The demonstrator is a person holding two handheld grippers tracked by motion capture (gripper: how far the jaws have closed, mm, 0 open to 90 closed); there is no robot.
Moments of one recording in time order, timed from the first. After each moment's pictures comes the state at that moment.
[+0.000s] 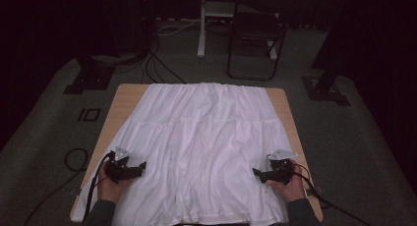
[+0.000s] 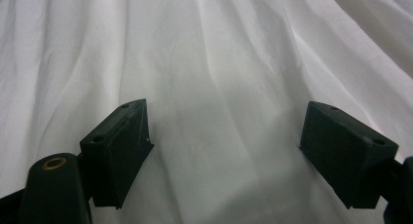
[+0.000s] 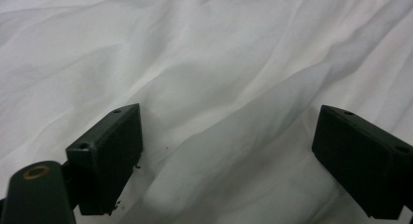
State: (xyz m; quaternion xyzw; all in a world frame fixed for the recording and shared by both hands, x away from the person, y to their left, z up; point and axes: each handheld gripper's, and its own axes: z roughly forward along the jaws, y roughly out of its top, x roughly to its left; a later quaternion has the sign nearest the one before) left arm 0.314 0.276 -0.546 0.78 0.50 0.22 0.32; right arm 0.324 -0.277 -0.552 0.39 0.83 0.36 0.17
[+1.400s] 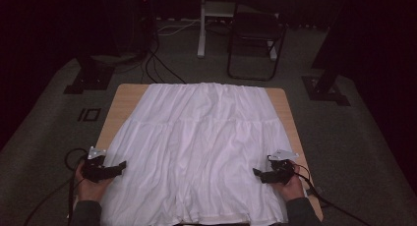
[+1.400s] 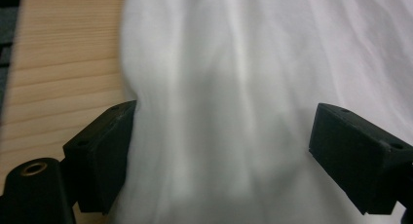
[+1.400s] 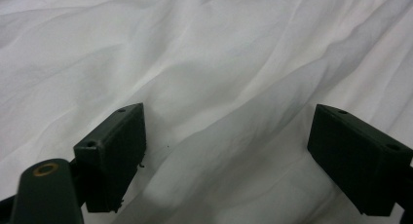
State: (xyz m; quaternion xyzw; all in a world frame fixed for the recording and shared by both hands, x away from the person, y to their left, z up) left arm 0.306 0.331 -0.542 0.74 0.56 0.21 0.31; right arm 0.322 -0.278 -0.551 0.39 0.83 0.36 0.17
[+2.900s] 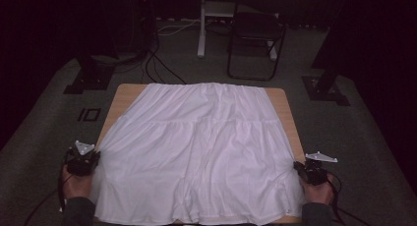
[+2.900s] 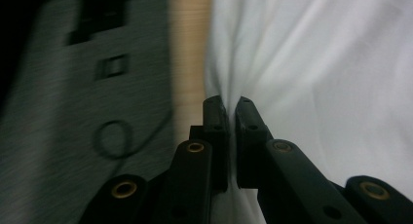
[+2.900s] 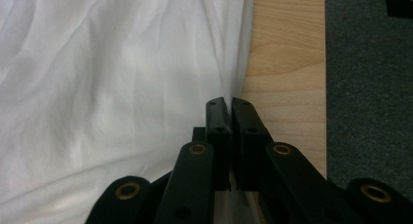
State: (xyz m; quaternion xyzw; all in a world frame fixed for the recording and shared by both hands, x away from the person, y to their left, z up) left arm 0.313 0.387 -0.512 0.70 0.60 0.33 0.21; right arm 0.301 -0.369 -0.541 0.59 0.72 0.31 0.22
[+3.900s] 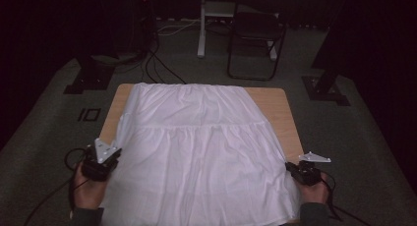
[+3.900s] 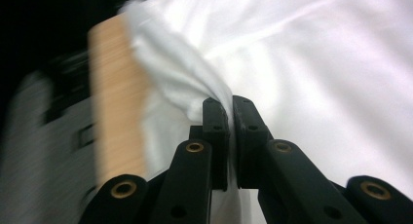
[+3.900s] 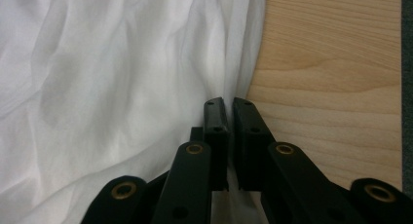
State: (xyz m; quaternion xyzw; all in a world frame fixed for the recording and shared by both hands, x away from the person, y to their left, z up) left arm 0.268 0.252 -0.429 0.79 0.44 0.32 0.30; right arm 0.301 -0.352 -0.543 0.54 0.75 0.34 0.19
